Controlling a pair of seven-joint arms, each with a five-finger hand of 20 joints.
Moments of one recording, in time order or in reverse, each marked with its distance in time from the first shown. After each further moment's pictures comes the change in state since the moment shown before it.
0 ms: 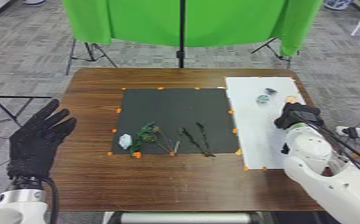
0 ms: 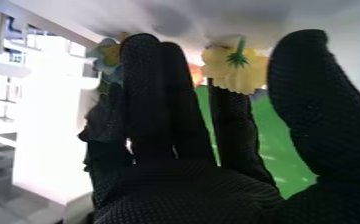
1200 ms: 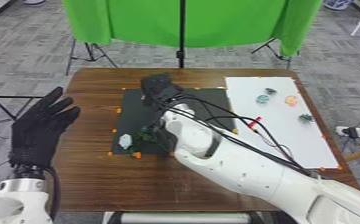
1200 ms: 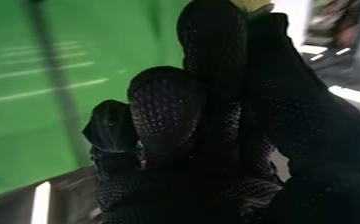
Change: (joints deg) left arm -4.5 2.5 0.9 -0.2 1.5 -0.8 -1.5; right arm 31.6 -34.8 -37.0 19.4 -9.1 19.4 -23.3
